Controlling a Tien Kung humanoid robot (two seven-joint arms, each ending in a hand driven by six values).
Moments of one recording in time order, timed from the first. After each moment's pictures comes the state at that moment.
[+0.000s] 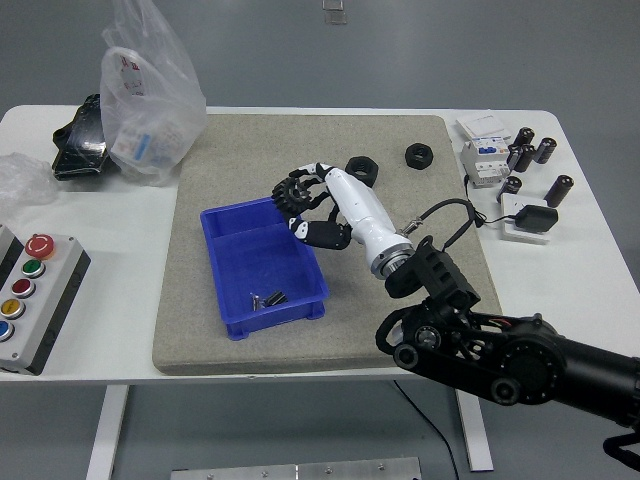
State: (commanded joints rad) left arm -0.03 0.07 -1.63 -0.18 1.69 0.13 0.13; right arm 0.71 -0.22 0.35 1.43 -1.41 -0.63 -0.33
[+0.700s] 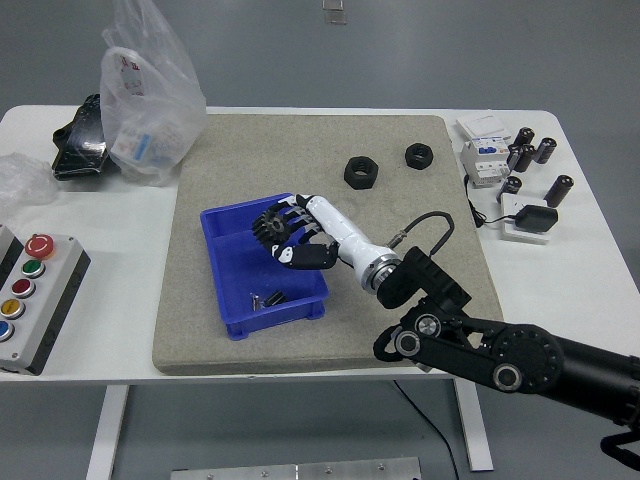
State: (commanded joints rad) left arm -0.03 0.07 -1.63 -0.18 1.69 0.13 0.13; right arm 0.70 -0.21 0.37 1.42 -1.22 -0.51 -0.28
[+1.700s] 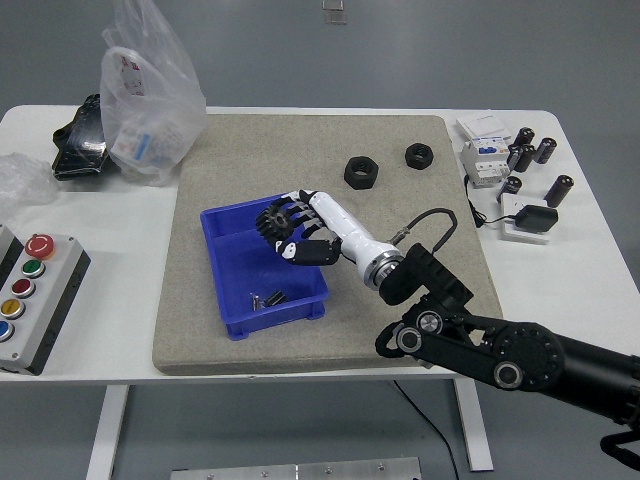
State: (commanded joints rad) left arm -0.03 0.07 -1.63 -0.18 1.70 0.13 0.13; right arm 0.70 -0.21 0.38 1.41 -1.23 -0.49 -0.29
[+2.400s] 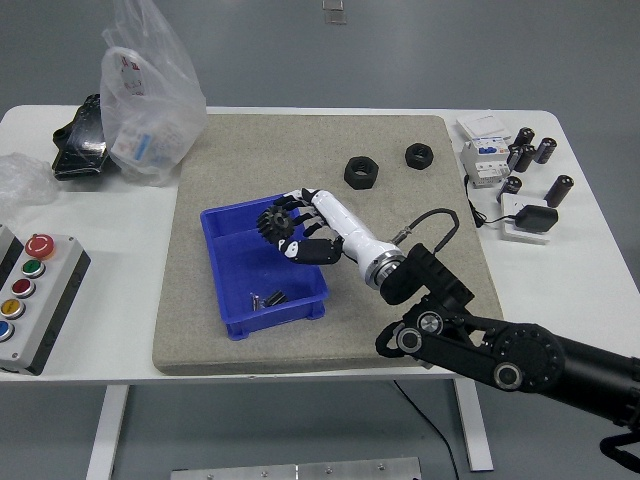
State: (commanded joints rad) left arm -0.03 0.07 -1.63 -0.18 1.70 0.13 0.13; right arm 0.69 -0.21 0.39 1.41 -1.24 -0.50 -0.28
